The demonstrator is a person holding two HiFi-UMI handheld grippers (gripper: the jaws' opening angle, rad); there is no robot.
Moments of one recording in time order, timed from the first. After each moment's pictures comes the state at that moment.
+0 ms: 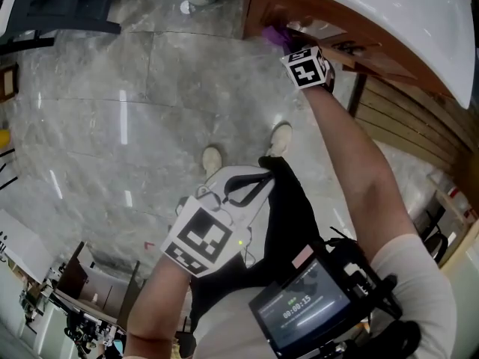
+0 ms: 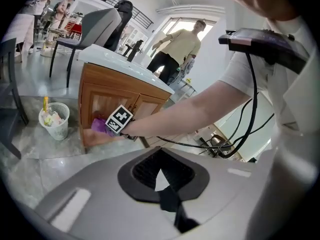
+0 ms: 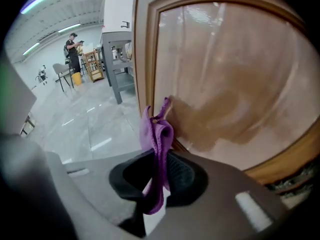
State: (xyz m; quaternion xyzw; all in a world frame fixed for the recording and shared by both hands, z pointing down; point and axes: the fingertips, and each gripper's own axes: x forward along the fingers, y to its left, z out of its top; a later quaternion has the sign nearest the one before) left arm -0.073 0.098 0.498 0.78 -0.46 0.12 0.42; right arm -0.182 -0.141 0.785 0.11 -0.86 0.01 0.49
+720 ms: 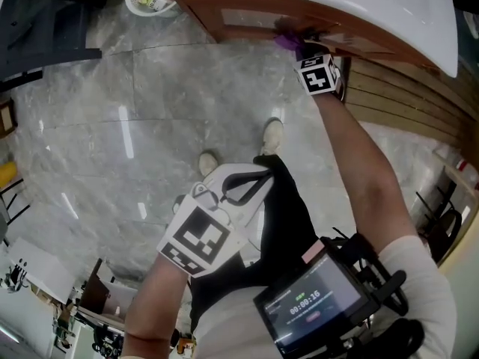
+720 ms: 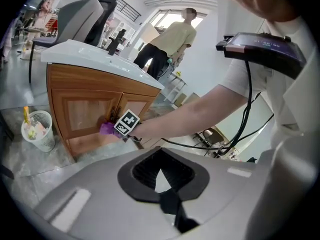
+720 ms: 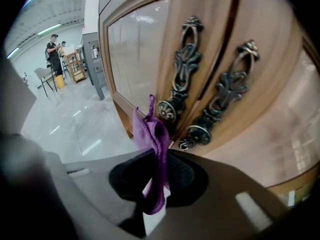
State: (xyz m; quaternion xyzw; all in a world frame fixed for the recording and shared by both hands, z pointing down) left arm -0.027 0.041 0.492 0.81 -0.40 0.15 0.40; right arm -0.051 -0.218 0.793 0.20 -0.84 0.05 0.50
